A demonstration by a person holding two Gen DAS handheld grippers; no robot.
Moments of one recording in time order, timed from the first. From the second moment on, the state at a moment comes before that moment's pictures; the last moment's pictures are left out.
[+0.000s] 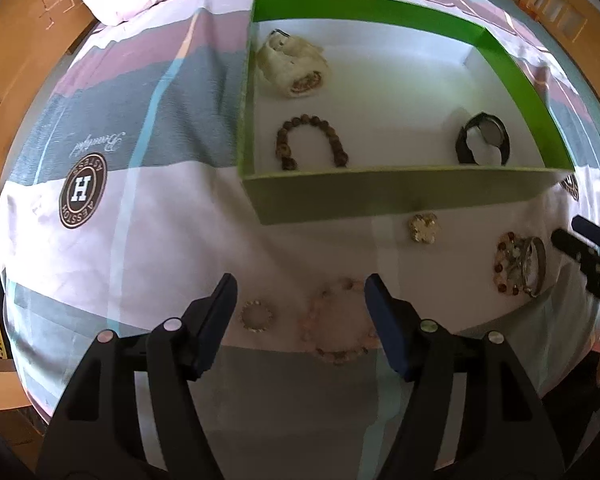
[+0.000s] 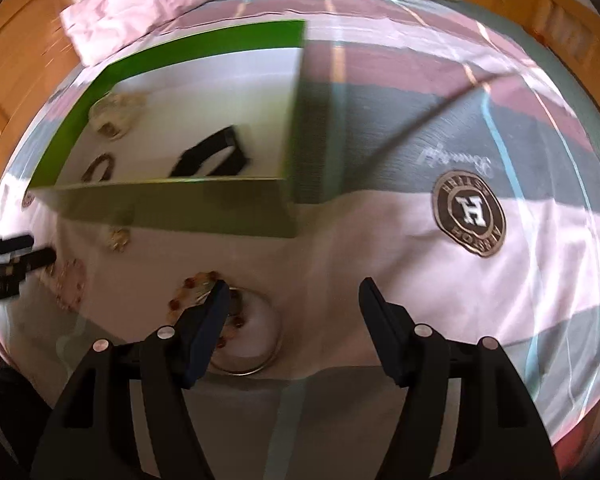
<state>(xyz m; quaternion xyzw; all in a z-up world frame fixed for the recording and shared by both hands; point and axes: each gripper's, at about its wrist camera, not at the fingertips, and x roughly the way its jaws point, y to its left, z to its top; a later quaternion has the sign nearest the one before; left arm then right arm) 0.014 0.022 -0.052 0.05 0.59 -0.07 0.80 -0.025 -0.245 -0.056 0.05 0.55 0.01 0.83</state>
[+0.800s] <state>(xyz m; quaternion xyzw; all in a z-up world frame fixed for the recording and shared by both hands) 0.005 0.010 -0.059 0.07 0.60 -0.07 0.79 -0.034 -0.191 -0.074 -0.03 0.57 0.09 0.81</state>
